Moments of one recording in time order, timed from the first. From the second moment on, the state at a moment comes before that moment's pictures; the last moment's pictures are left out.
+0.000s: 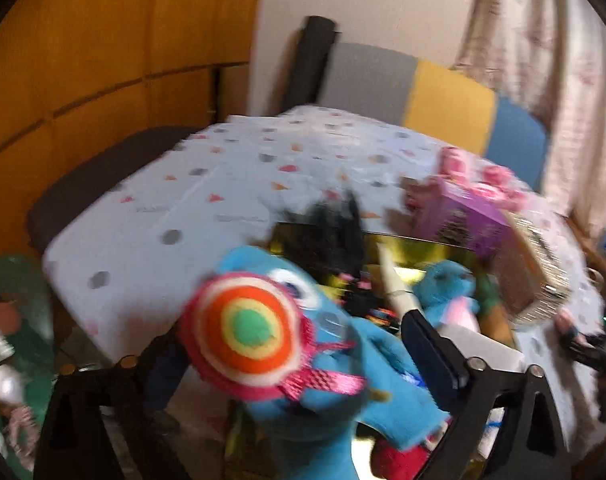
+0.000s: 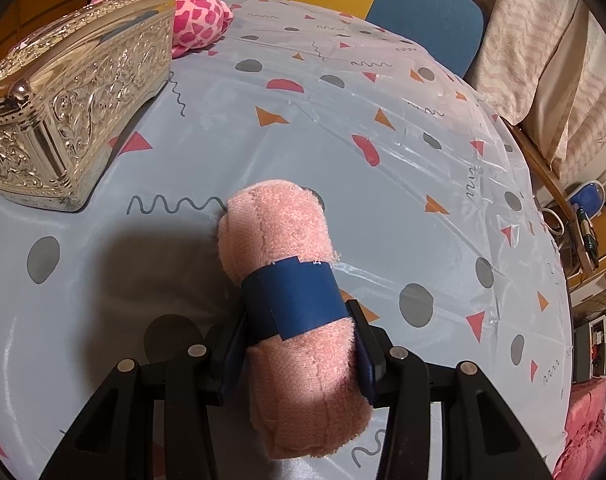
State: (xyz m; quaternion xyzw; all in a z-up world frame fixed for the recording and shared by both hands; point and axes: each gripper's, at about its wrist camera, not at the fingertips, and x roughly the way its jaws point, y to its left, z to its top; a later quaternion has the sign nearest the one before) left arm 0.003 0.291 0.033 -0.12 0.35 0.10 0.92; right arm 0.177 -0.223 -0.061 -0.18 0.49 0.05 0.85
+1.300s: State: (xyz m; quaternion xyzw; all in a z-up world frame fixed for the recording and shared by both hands) left arm -0.009 0.264 0.029 -0.13 0.33 0.16 0.92; right arm 0.118 -0.190 -0.014 -0.07 0.51 0.05 0.85
